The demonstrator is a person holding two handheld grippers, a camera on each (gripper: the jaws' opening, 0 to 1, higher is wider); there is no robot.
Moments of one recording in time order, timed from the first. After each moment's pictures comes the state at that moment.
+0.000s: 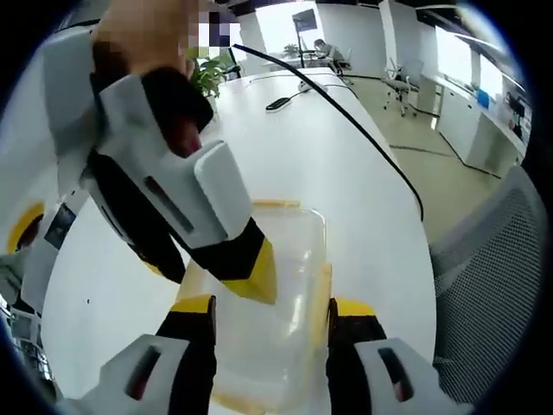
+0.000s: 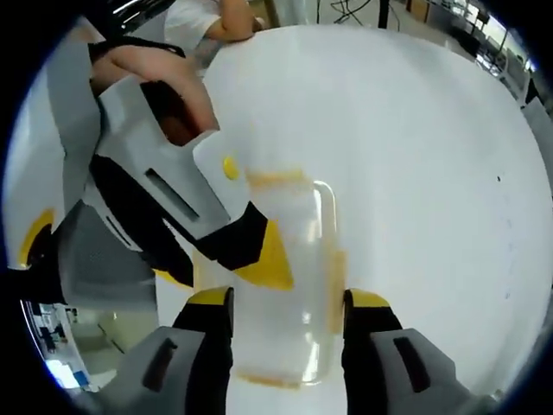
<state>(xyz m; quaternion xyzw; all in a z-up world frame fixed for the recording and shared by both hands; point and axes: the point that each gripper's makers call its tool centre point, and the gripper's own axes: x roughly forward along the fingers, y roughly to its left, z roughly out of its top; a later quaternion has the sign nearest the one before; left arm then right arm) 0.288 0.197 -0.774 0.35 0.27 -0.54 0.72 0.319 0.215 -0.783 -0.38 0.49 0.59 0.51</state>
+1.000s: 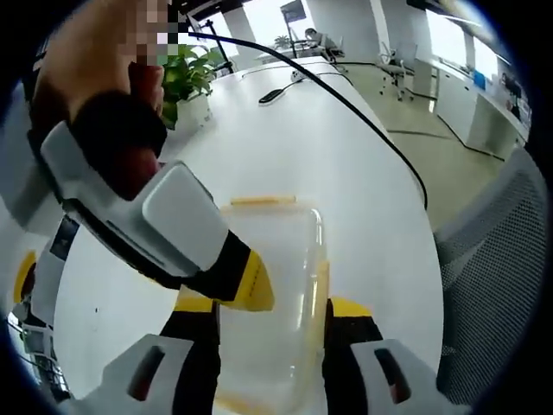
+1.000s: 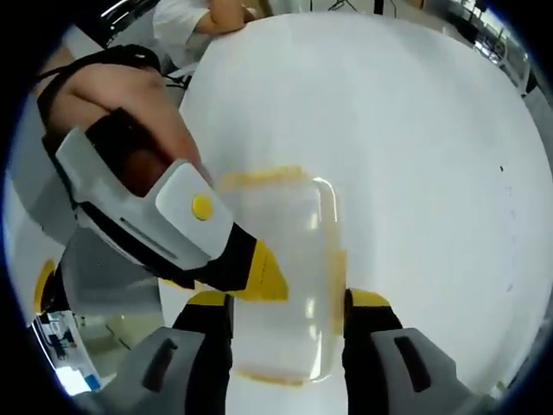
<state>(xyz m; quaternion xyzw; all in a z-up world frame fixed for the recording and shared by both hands) 0.287 0.194 -0.778 0.39 0.25 -0.53 0.71 0.316 0.214 -0.785 -0.38 0.52 0.57 0.51</state>
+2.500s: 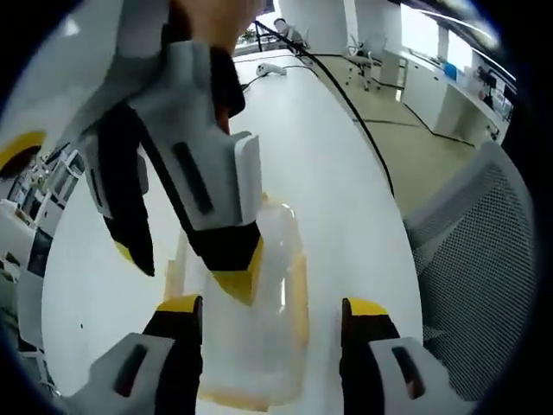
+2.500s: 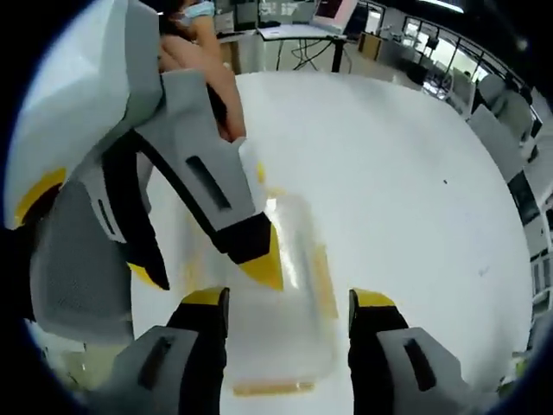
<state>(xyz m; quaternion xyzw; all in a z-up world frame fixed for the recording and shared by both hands) 0.271 0.197 -0.776 0.39 0.29 -0.60 0.64 0.326 0.207 -0.765 -0.32 0.39 0.55 0.67</state>
